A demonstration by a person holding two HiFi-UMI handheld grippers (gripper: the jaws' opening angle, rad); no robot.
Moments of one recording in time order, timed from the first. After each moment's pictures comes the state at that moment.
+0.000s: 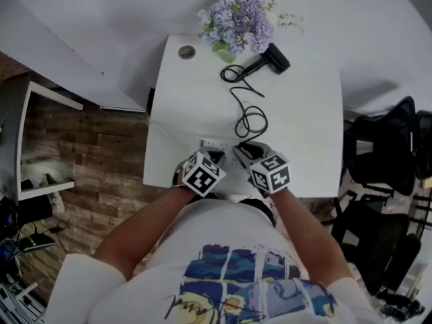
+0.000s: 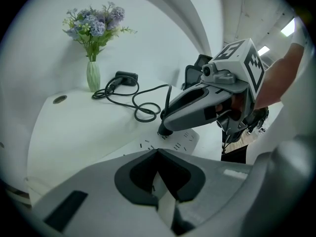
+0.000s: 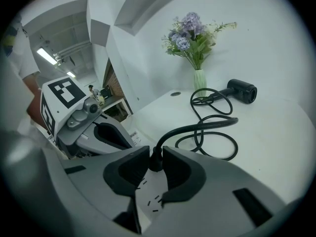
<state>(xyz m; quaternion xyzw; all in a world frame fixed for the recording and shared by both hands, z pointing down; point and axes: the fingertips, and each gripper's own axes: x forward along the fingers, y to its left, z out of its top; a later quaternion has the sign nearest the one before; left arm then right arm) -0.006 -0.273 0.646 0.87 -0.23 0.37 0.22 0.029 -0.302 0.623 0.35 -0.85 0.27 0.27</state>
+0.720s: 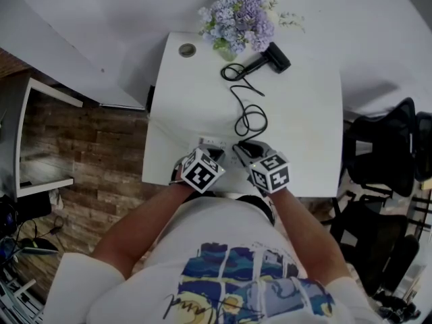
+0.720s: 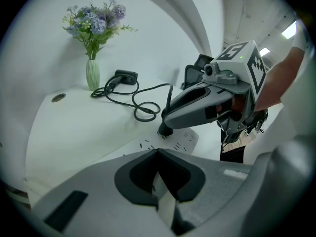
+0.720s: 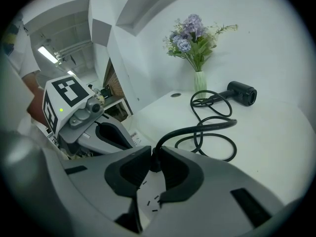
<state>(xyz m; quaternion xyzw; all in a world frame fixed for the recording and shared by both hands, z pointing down) -0.006 -0.273 0.647 0.87 -0.22 0.38 0.24 0.030 -0.302 0.621 0.35 -0.85 0.26 0.27</state>
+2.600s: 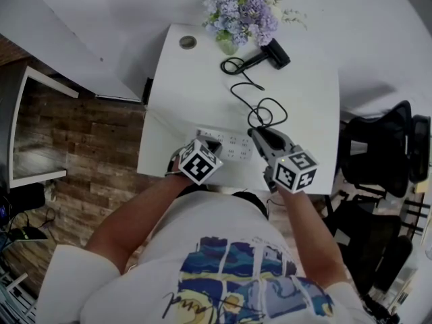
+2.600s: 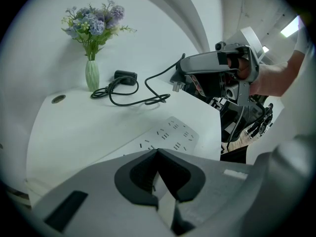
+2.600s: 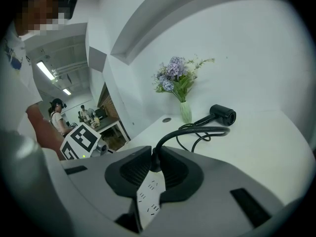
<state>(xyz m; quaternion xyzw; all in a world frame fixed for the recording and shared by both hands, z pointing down) -0.007 -0.271 0.647 0.87 -0.22 0.38 0.23 0.072 -0.321 0.533 0.41 -0.86 0.26 0.16</state>
